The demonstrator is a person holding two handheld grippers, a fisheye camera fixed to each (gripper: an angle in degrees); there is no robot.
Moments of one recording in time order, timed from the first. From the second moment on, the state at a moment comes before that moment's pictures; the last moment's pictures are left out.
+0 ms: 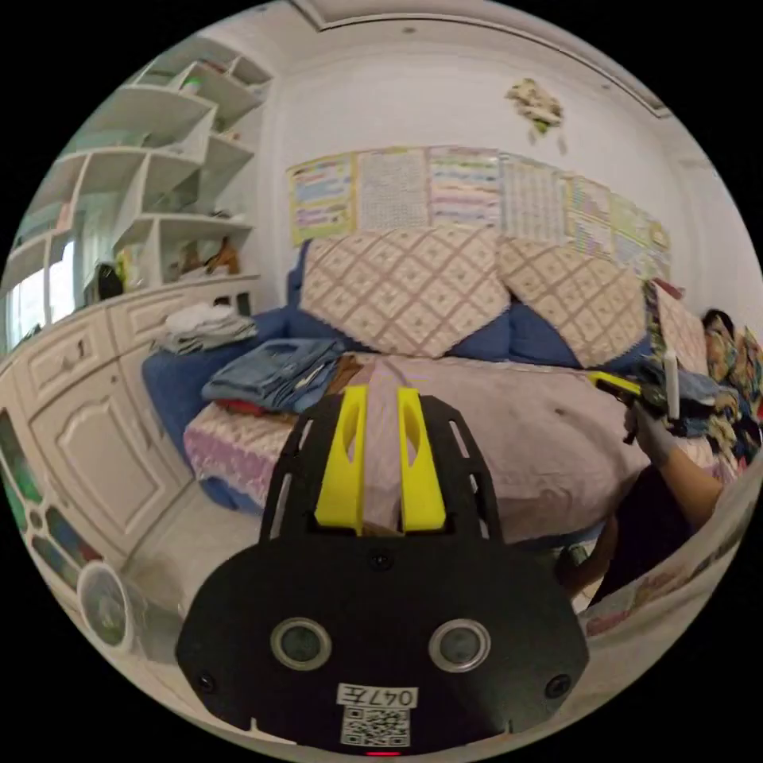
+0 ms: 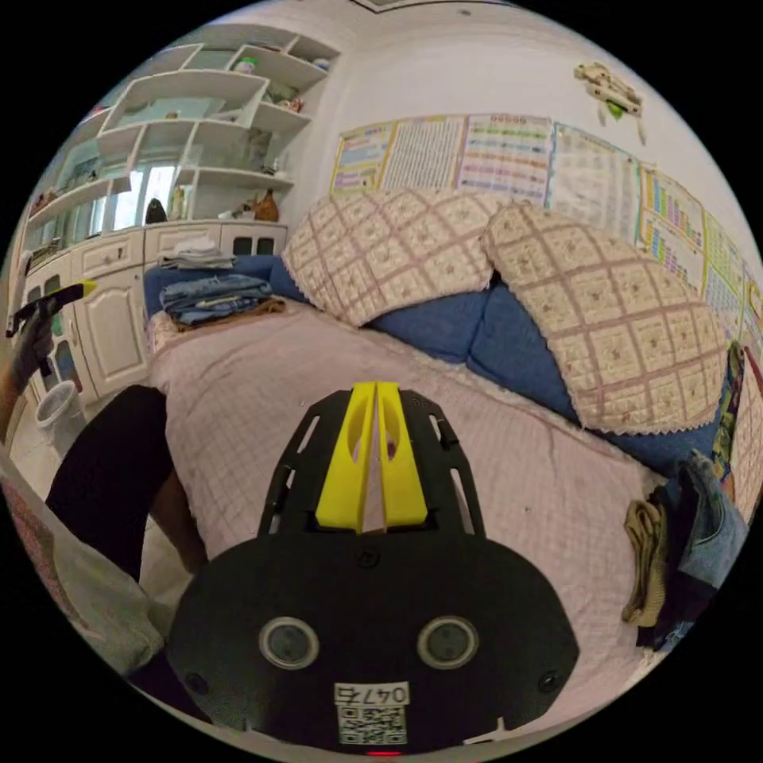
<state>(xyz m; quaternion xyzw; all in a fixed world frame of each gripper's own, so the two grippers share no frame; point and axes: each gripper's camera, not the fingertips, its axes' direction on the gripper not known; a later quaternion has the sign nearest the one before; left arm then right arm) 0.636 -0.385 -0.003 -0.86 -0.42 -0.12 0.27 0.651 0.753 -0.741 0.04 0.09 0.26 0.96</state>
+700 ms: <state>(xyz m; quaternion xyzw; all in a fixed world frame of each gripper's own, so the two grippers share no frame) 0.460 -0.717 -0.536 -0.61 -0.70 -0.35 0.17 0.594 0.861 -0.511 0.02 -0.04 0.39 0.92</state>
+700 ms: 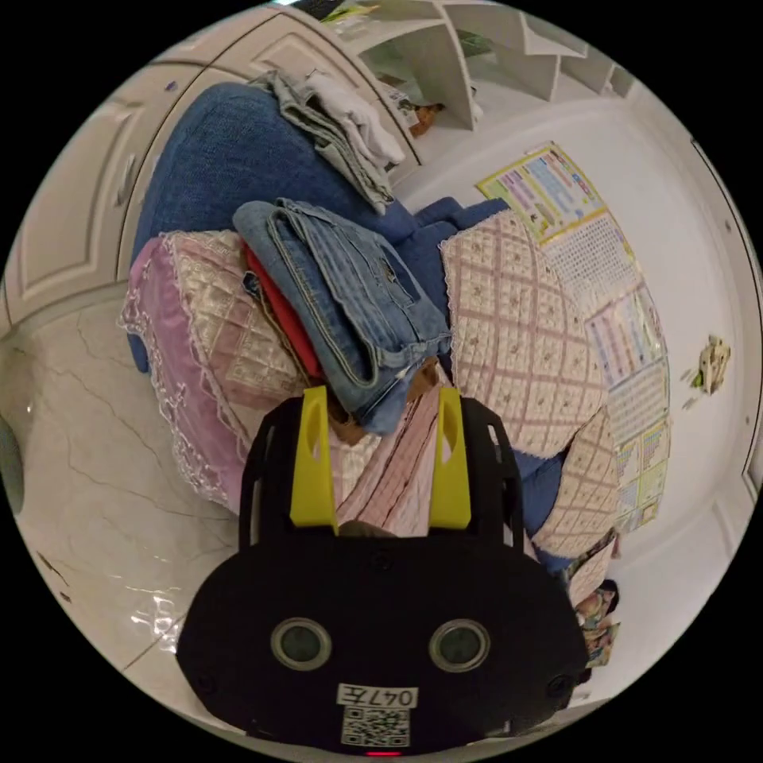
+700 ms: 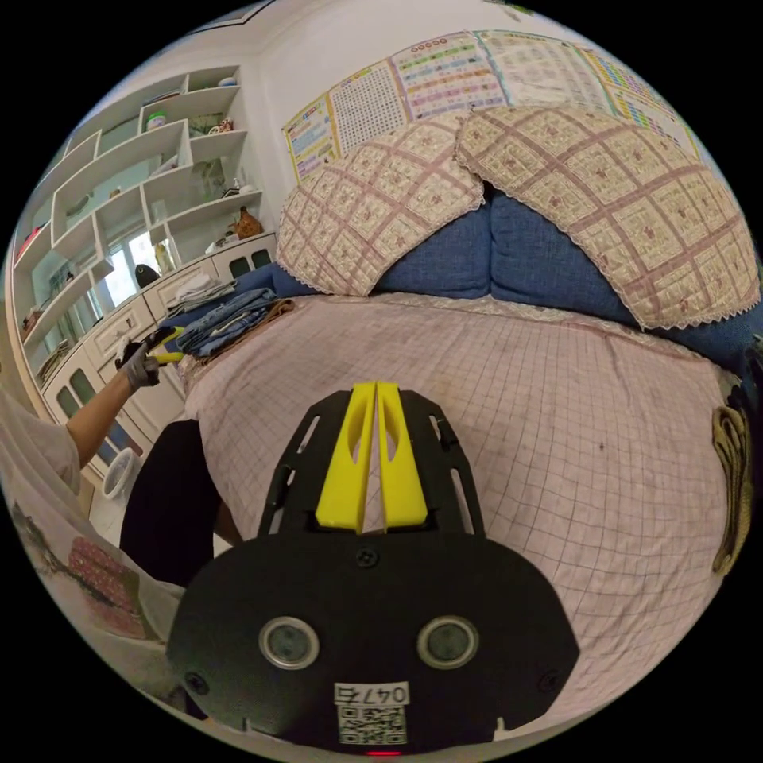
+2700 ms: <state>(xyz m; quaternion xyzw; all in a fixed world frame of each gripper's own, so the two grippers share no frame) 0.525 -1.002 -0.756 -0.56 -0.59 -0.50 0.27 0.318 0.614 0.142 -0.02 -0.49 0.31 0.81</state>
